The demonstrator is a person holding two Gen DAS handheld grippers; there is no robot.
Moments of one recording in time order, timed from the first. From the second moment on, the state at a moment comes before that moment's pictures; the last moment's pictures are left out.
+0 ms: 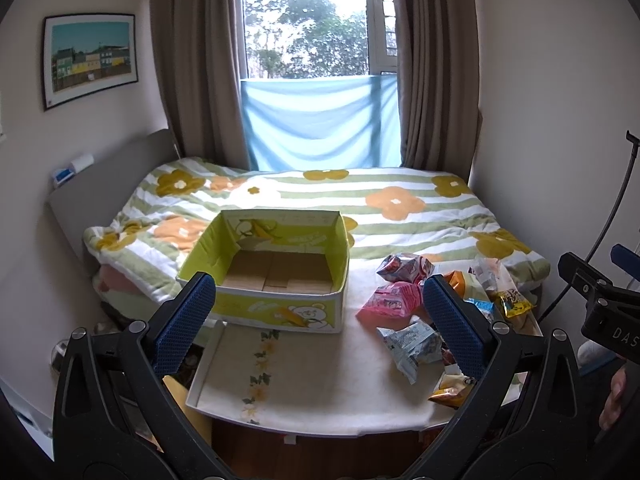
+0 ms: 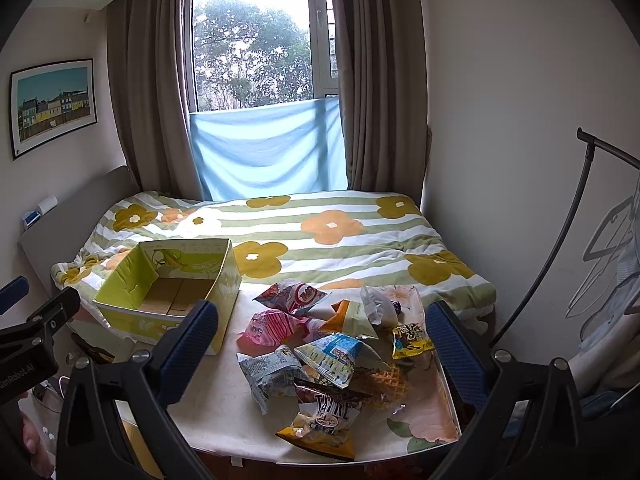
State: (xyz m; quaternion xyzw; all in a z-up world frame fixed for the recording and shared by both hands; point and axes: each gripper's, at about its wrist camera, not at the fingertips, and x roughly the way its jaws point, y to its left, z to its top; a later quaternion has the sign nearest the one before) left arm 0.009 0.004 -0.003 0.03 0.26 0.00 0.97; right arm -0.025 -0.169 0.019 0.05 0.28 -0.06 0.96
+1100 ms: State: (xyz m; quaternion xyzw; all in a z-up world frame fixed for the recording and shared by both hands) left arm 0.009 0.010 -0.003 0.03 0.26 0.00 0.97; right arm -0.024 -0.161 0.012 0.04 0.28 -0.07 0.96
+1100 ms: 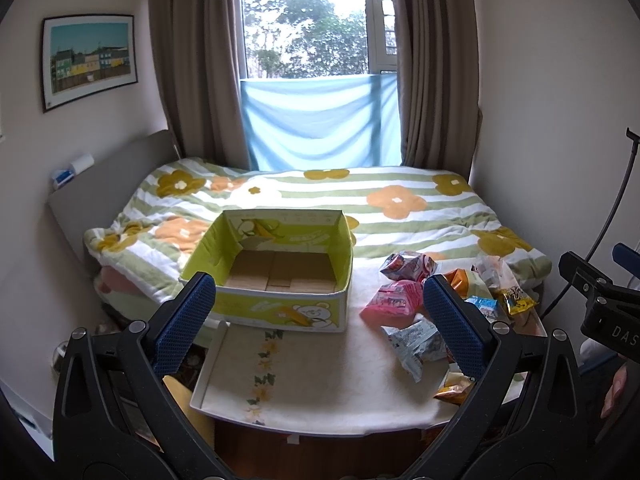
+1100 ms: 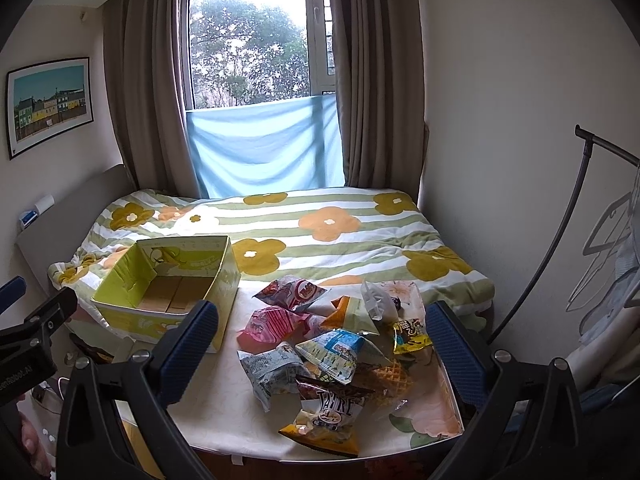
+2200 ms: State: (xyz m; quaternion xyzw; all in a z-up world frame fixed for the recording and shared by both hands) left arm 0.062 0.015 -0.039 0.04 0.33 -0.06 0.94; right arm -0.004 -0.167 0.002 0.07 0.33 -0.09 0.94
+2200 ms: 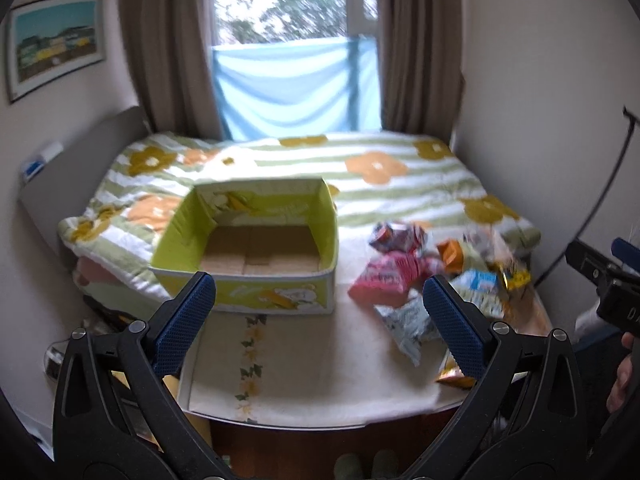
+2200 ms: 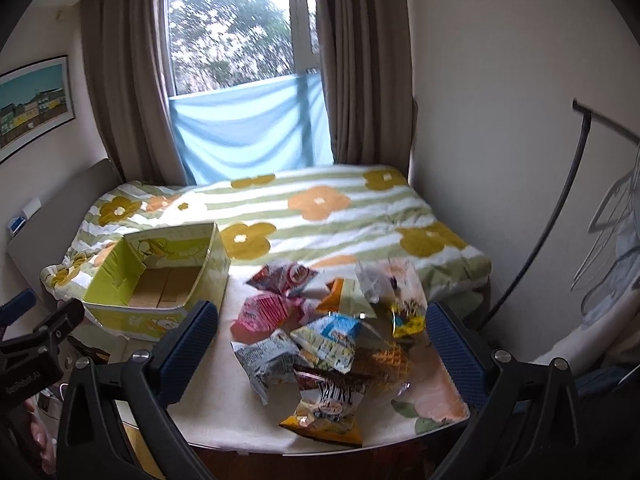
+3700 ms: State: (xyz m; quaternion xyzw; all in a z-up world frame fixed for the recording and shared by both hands) left arm 0.225 -0.153 -0.282 0.18 0.61 -0.33 0.69; right arm 0.136 -0.268 -0.212 0.36 0.57 -0.07 0.73
